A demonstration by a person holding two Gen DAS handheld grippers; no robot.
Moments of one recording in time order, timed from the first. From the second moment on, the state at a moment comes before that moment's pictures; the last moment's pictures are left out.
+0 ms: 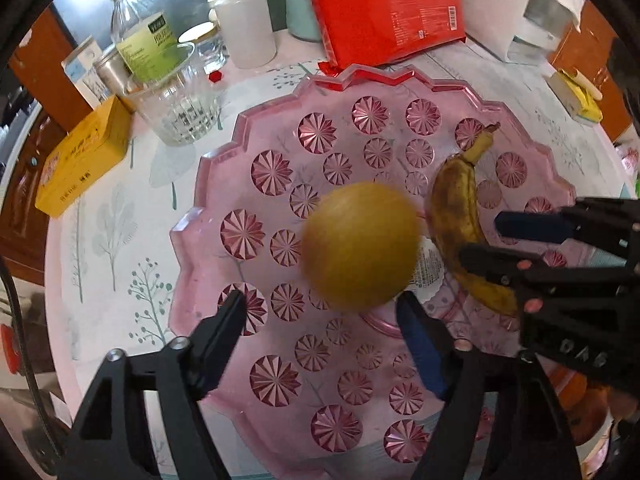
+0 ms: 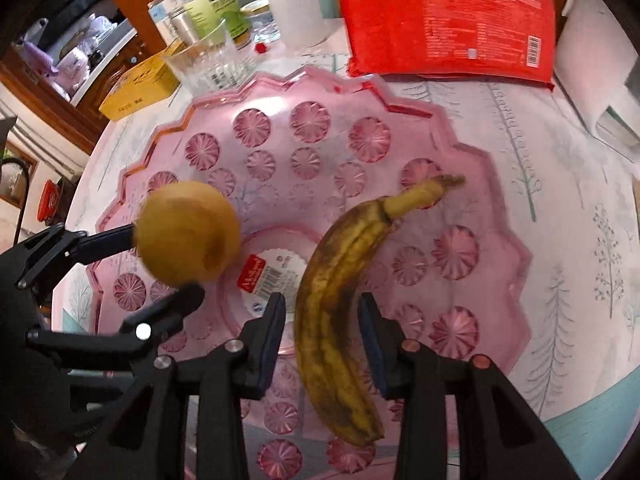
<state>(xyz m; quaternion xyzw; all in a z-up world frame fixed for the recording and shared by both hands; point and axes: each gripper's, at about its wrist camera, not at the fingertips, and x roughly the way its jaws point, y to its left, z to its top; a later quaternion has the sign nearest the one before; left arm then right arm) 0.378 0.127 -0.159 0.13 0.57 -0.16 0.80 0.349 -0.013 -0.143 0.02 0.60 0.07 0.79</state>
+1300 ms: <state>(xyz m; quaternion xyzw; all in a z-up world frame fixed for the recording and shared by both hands) 0.290 0.146 -0.046 0.07 0.54 -0.10 0.84 0.256 -0.027 -0.045 0.03 0.53 0.09 0.84</state>
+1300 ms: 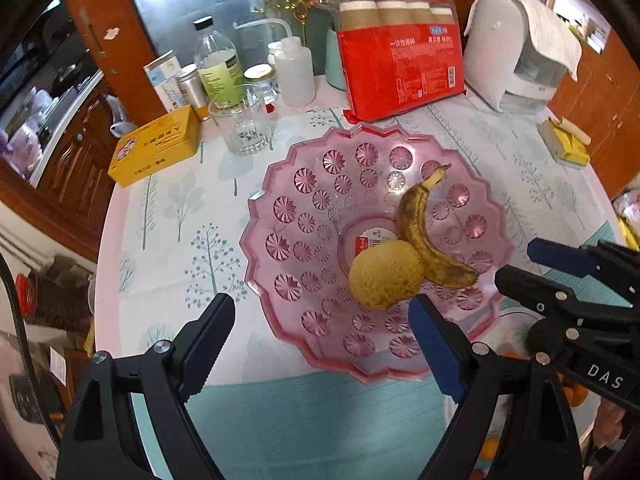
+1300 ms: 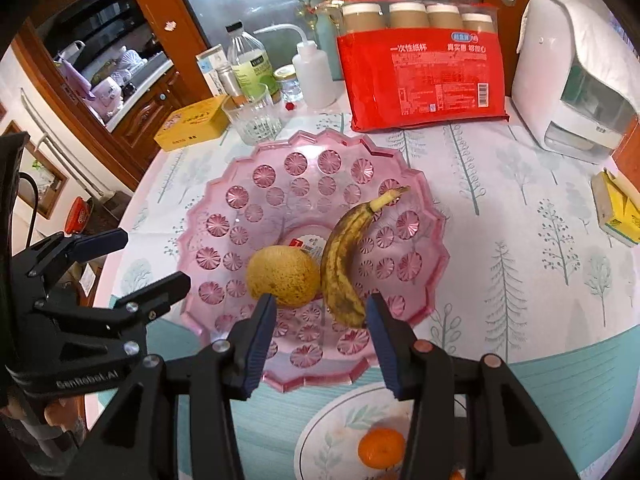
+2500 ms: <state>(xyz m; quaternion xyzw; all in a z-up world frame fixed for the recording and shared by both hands) 0.103 0.012 -0.028 0.03 0.50 -0.08 0.86 0.065 -0.189 -0.026 0.01 0.50 0.08 0.86</state>
